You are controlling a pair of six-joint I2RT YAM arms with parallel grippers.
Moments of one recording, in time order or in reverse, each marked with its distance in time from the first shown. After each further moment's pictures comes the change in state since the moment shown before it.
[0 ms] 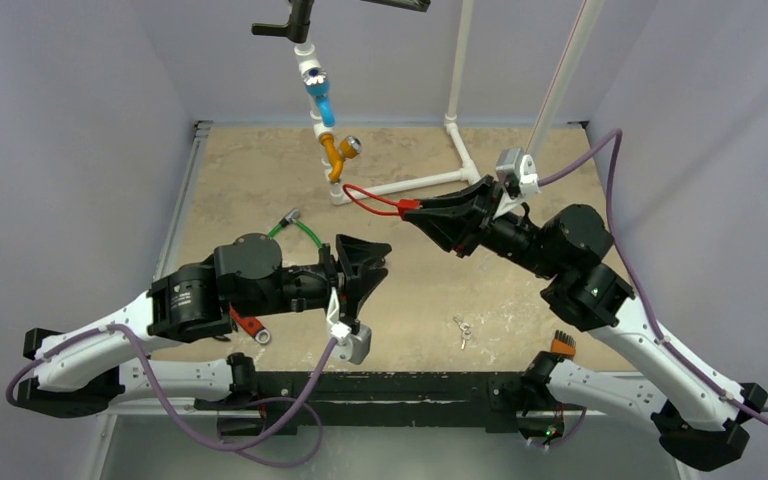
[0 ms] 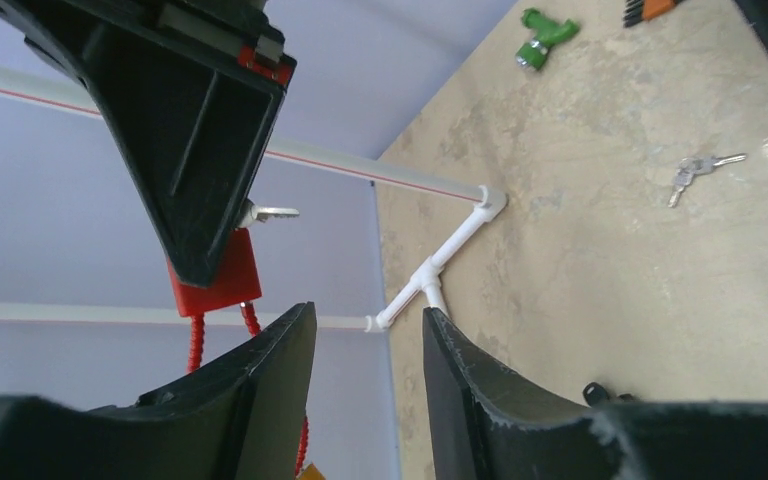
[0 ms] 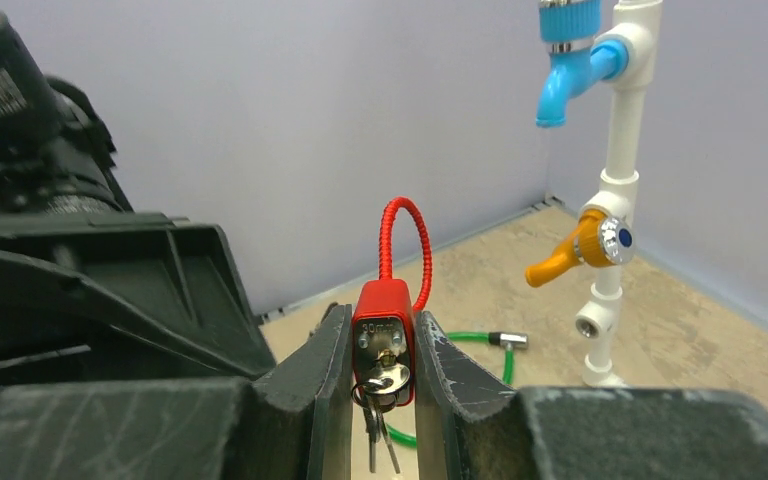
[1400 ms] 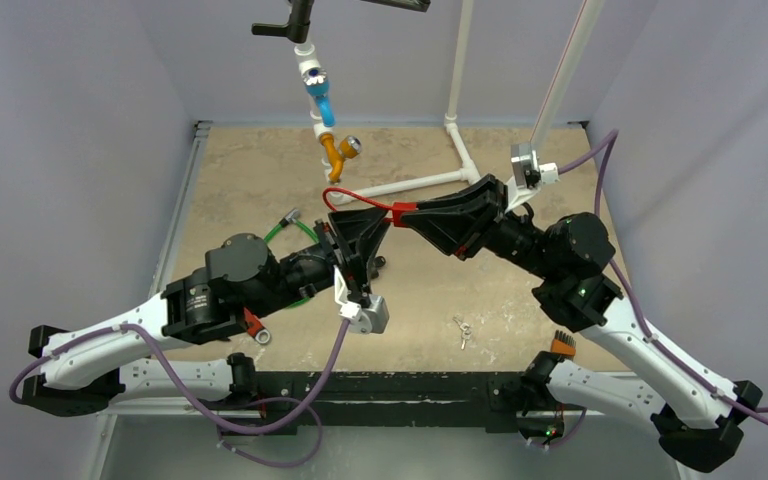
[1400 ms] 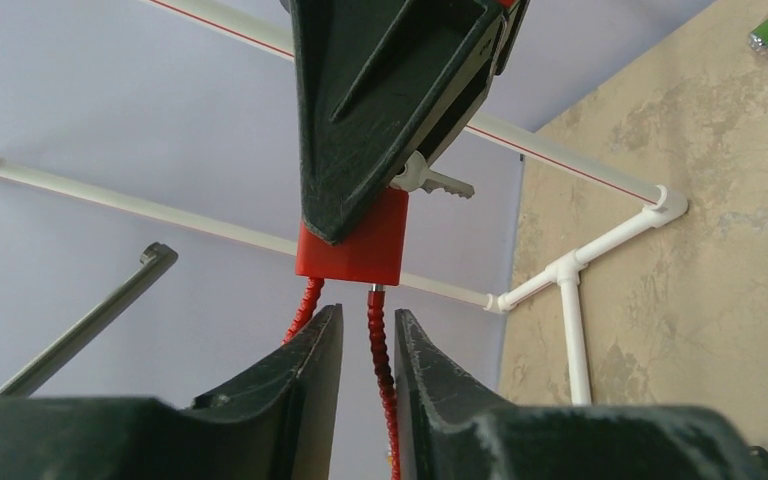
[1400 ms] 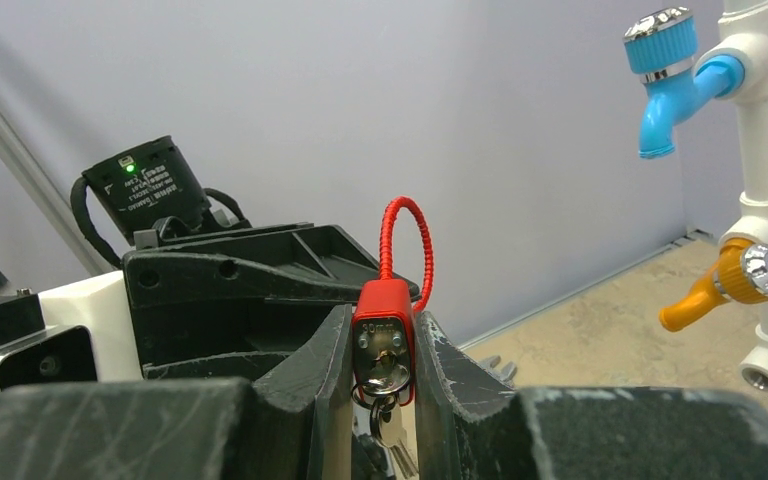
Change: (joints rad) left arm -0.013 0.006 -0.078 0.356 -0.258 0.095; right arm -0.018 -0.008 -0.077 0.269 -0.082 0.344
